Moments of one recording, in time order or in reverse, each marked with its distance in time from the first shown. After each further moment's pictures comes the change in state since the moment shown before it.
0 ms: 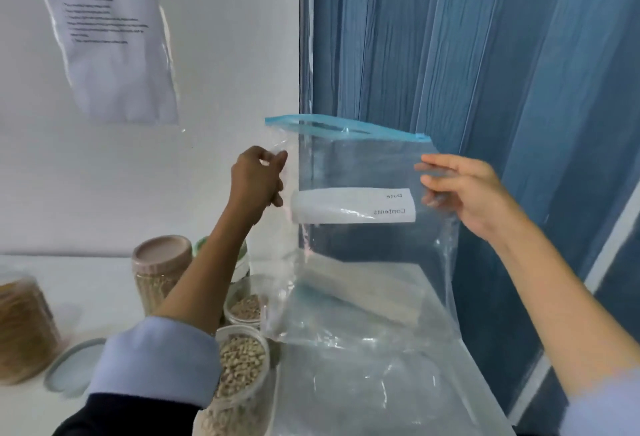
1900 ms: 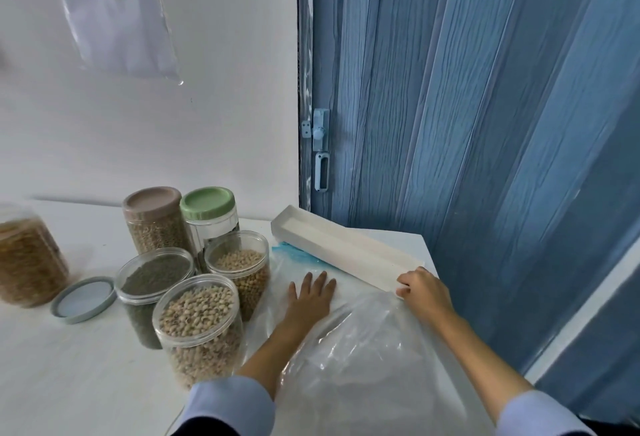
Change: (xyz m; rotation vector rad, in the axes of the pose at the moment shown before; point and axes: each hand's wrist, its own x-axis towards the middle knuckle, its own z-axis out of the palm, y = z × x) left_hand -0.141 -0.209 0.142 1.036 -0.650 0.090; right_hand -0.029 0.238 -0.040 -1.317 -0.317 0.053
